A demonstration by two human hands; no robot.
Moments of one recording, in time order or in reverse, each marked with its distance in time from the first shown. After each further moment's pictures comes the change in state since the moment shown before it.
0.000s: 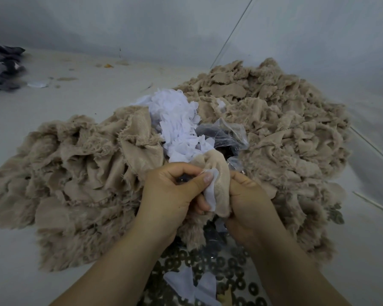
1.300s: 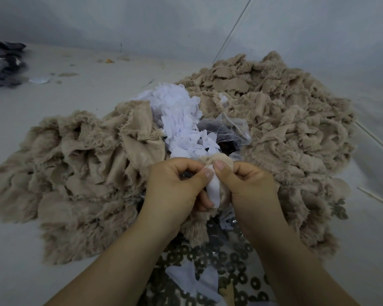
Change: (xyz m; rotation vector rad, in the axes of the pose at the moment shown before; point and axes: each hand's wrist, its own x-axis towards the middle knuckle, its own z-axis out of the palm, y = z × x) left_hand 0.000 -0.003 0.002 0.059 0.035 0.001; right_hand -0.001 -0.001 -0.004 -0.385 0.113 -0.329
